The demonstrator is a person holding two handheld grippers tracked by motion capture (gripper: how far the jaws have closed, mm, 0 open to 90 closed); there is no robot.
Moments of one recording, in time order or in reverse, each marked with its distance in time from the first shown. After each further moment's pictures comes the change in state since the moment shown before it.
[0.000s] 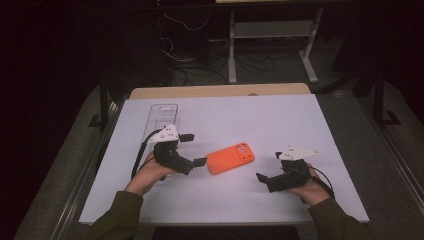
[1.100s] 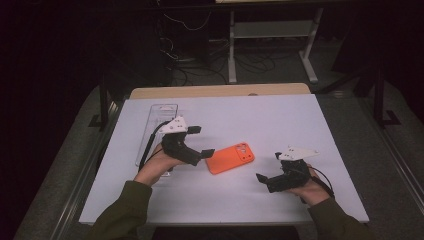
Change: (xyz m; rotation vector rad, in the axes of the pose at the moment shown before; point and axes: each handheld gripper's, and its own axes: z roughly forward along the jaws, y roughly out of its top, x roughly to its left) left arm 0.009 0.018 0.024 -0.003 -0.005 0.021; right arm 0.000 -0.001 0.001 0.003 0.004 0.004
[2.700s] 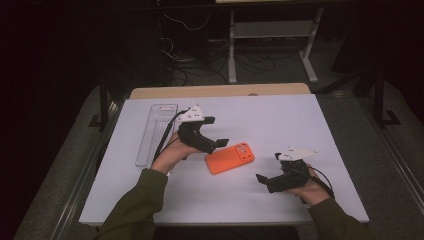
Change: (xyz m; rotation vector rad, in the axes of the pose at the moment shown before) left arm 0.013 0.021 0.044 -0.004 -0.012 0.021; right arm 0.000 0.000 0.001 0.009 0.007 -0.003
